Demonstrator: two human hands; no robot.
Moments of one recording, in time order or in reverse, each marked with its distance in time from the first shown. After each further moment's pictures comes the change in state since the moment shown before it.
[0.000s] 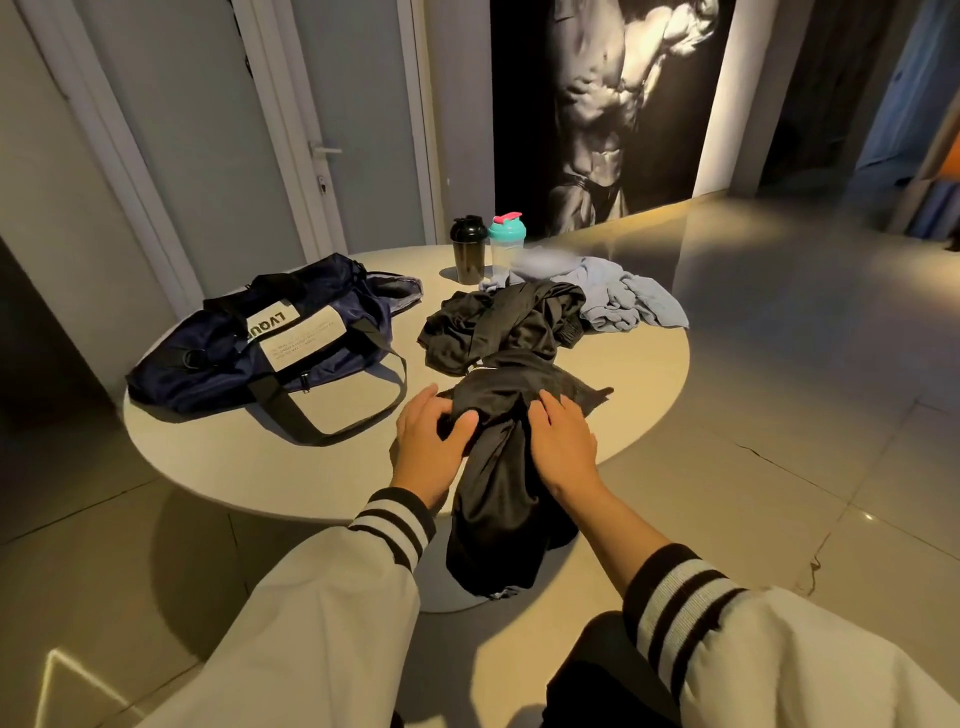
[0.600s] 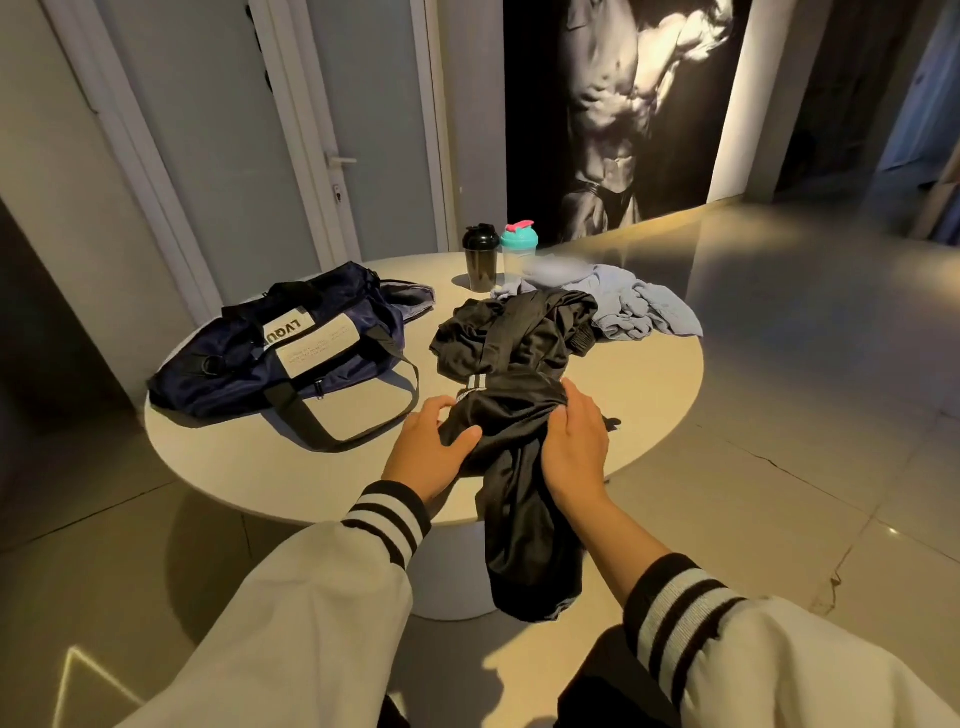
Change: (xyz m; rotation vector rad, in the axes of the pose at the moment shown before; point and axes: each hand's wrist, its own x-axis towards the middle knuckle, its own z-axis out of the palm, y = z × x) left_hand 0.007 0.008 -0.028 0.201 -0.152 -0.068; right_hand 0.006 0.001 0.012 0.165 0.238 -0.103
